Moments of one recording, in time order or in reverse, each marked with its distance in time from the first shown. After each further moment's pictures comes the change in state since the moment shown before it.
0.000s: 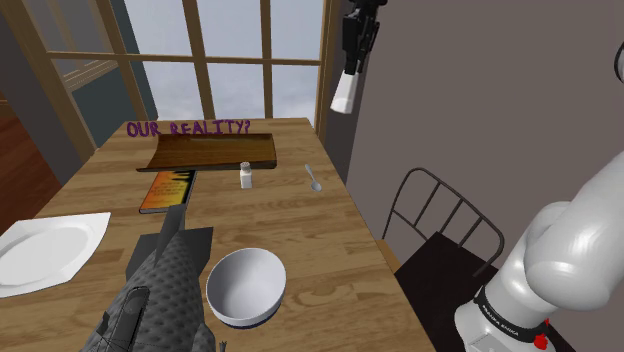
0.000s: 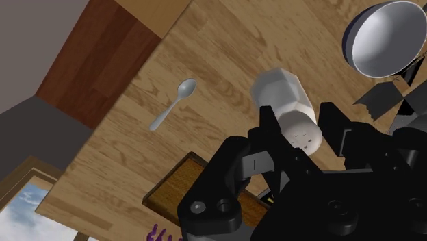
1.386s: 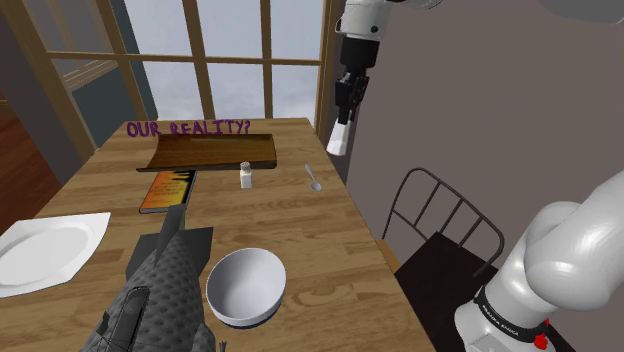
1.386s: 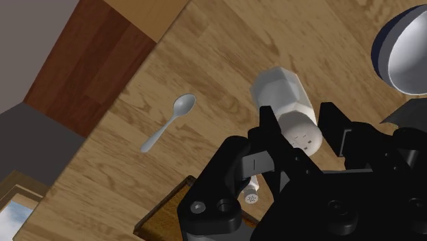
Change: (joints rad) arm 0.000 -0.119 -0.001 -0.422 0.009 0.302 -0.035
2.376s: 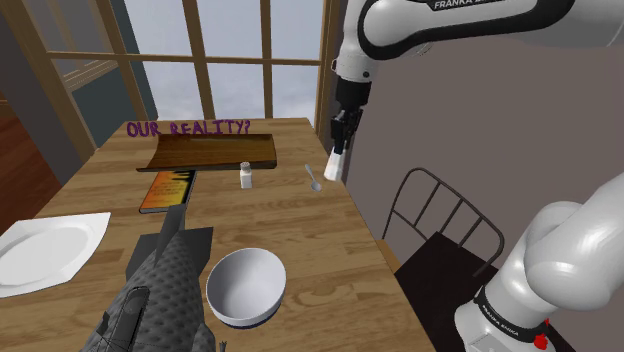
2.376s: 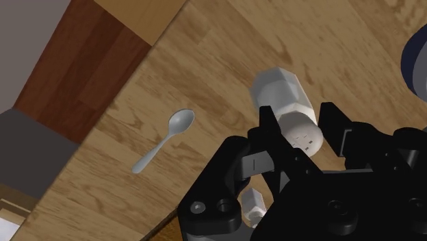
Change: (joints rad) arm 0.002 -0.018 0.005 -0.222 0.006 0.203 -0.018
